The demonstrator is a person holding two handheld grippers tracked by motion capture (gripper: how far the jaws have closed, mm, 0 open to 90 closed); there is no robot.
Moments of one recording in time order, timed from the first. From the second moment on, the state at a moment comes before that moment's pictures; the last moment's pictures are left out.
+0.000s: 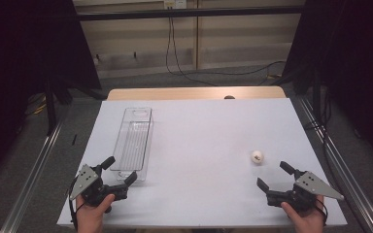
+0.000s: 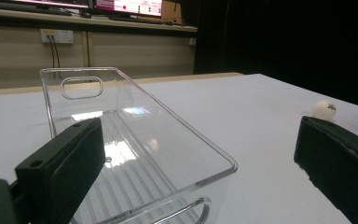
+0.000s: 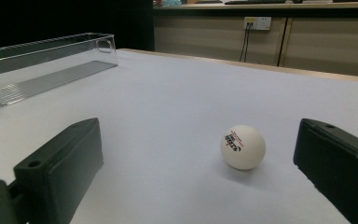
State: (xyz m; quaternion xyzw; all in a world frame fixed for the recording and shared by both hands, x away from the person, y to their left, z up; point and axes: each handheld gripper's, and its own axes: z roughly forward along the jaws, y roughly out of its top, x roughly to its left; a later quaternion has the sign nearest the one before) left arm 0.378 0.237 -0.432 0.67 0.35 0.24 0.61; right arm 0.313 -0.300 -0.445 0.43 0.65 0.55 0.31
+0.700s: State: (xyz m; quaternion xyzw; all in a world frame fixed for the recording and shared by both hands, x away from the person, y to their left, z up) left arm 0.377 0.237 -0.431 0.67 0.35 0.24 0.61; right arm 0.318 -0.301 -0.443 0.44 0.66 0.53 0.32
